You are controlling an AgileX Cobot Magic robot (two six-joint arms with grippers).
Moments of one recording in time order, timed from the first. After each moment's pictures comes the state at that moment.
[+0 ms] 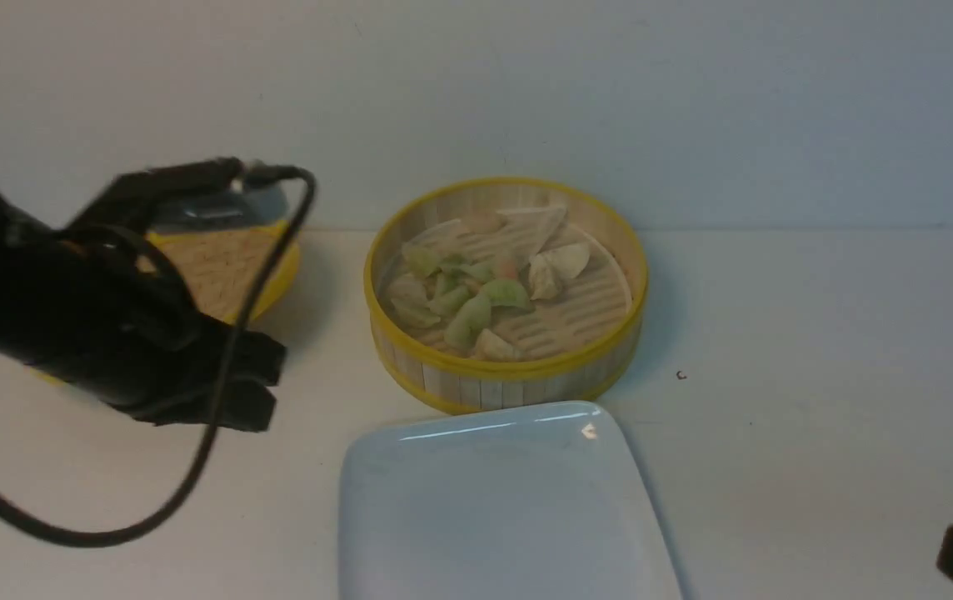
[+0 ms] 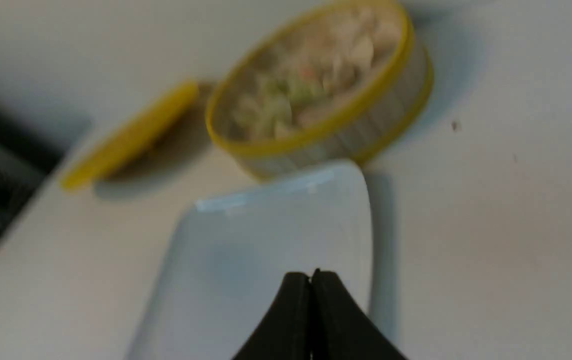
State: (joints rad) right arm 0.01 0.45 -0.47 0.66 0.94 -0.22; left arm -0.22 1.41 -1.05 -0.47 0.96 0.24
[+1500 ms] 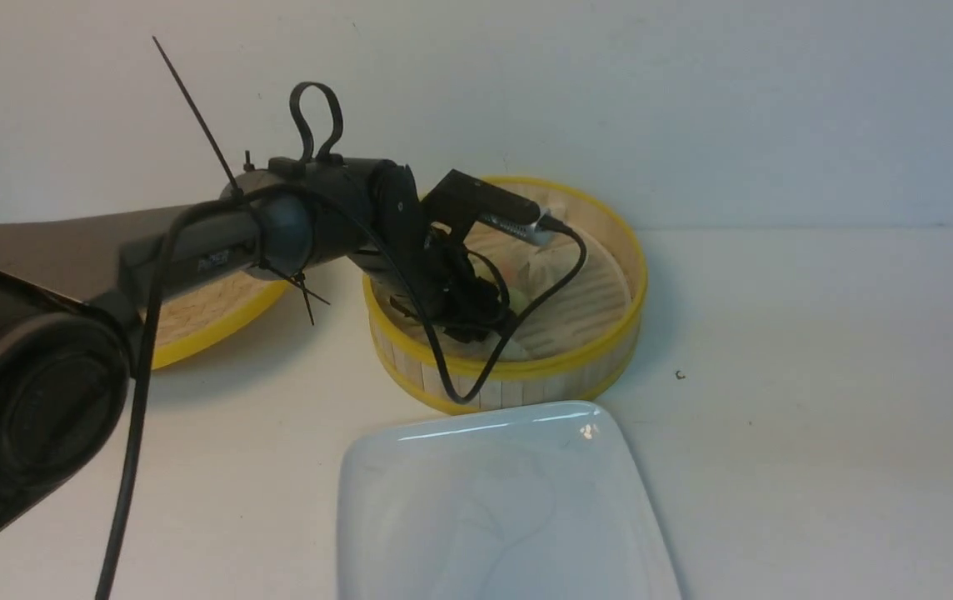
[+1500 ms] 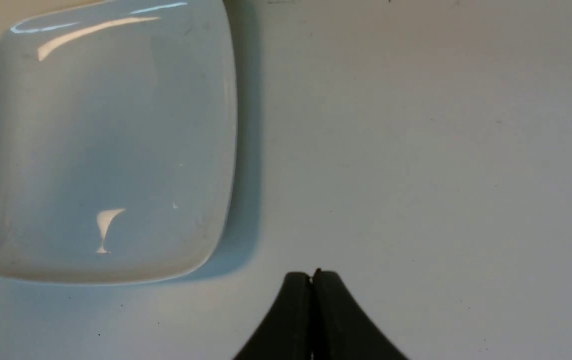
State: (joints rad) right arm 0.01 0.78 -0.71 0.39 1.14 -0.13; left arm -0.42 2.21 -1.67 -0.23 0.57 0.29
